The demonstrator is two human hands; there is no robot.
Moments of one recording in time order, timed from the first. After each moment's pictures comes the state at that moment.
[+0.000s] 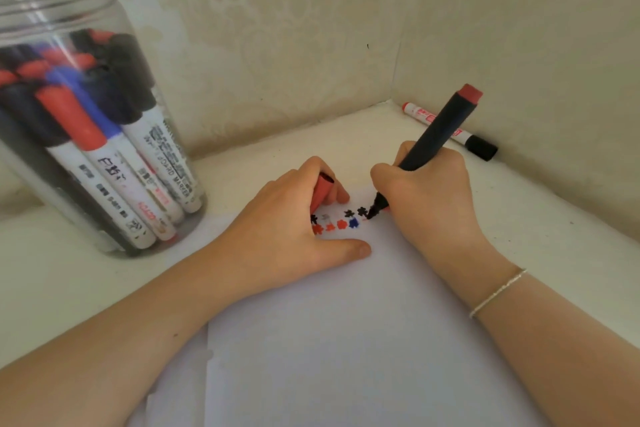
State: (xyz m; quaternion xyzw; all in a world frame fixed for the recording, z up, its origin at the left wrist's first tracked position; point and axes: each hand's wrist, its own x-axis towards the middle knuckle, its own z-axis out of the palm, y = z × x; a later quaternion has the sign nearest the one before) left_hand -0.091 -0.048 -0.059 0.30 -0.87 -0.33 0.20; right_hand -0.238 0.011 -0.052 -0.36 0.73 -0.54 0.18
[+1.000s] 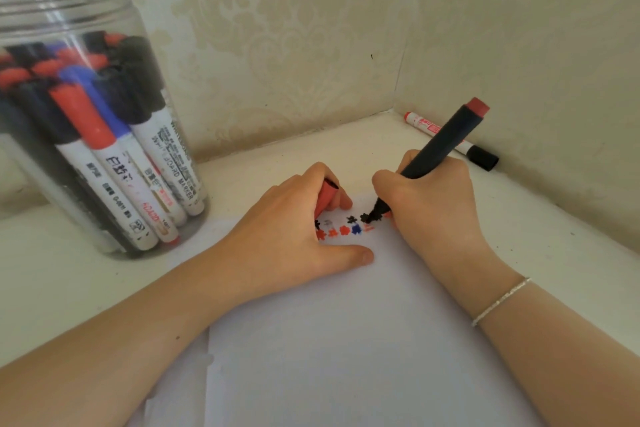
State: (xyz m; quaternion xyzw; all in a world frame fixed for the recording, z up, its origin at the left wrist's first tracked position) left_hand -0.092 -0.047 -0.057 0.30 -0.88 -0.31 0.20; right_hand -0.235 0.013 -0.049 -0.37 0.74 -0.54 0.17
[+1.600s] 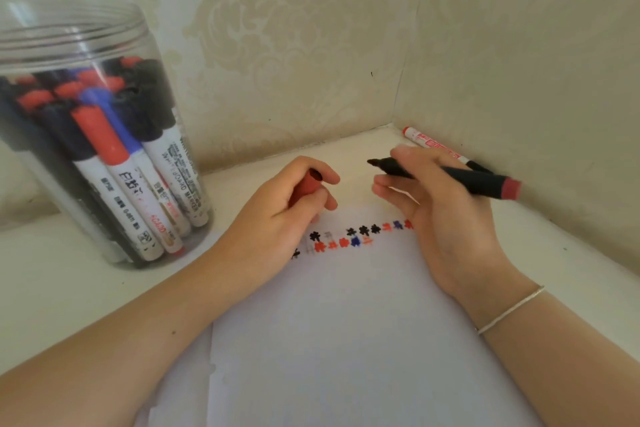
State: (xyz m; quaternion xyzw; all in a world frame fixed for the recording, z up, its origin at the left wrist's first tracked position) left_hand -0.087 -0.057 -0.058 0.28 -0.79 -0.44 0.32; right_hand -0.244 0.018 -0.045 -0.27 0.47 -0.77 0.35
